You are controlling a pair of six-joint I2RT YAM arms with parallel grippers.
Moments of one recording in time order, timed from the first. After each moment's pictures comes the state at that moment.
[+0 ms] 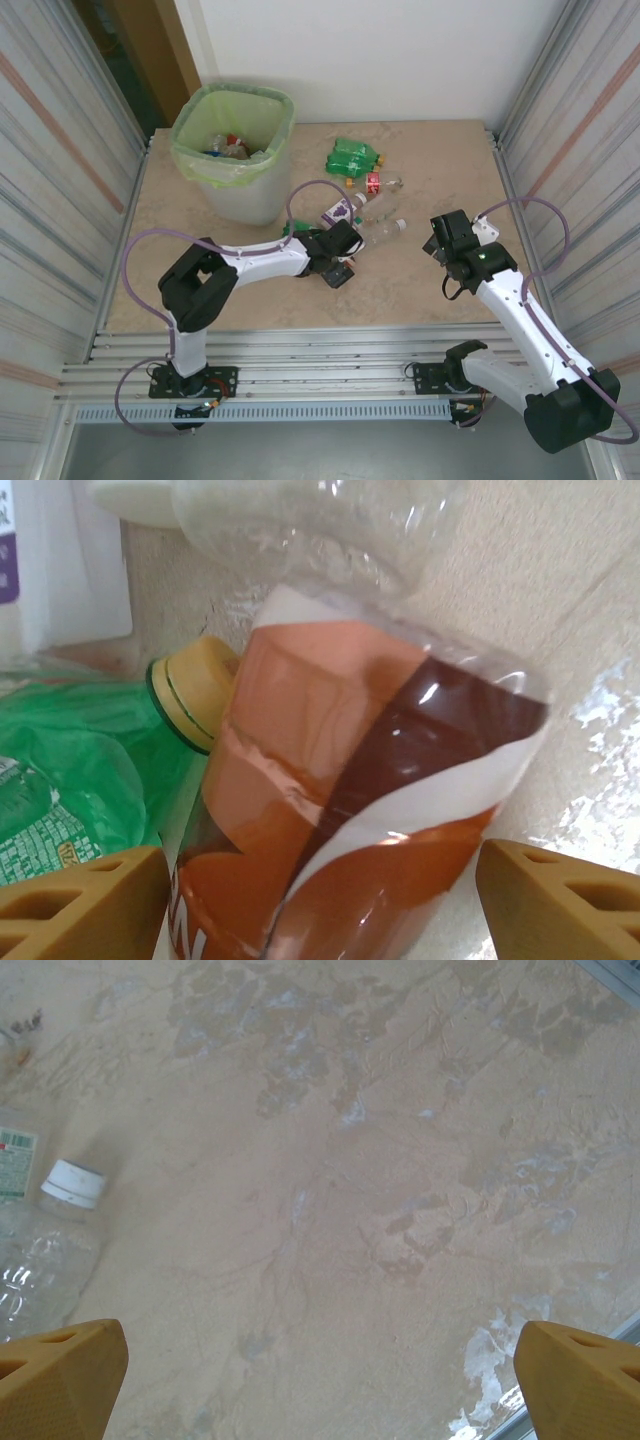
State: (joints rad) left arm -0.94 1.90 1.27 -0.50 -0.25 0.07; right arm 0.34 0.97 0.87 -0.98 0.47 0.96
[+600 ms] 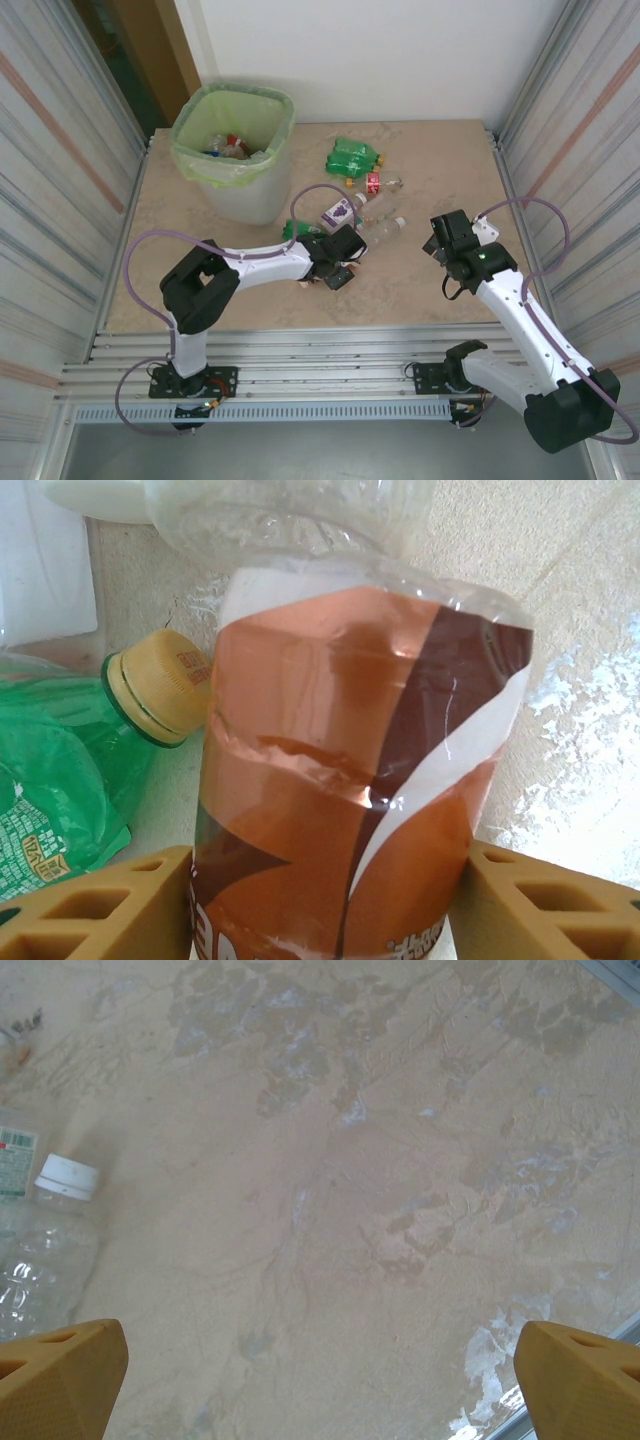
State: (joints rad) left arm -0.97 1.90 1.26 -0.50 -0.26 0.05; right arm 0.34 0.97 0.87 -0.98 0.47 0.96
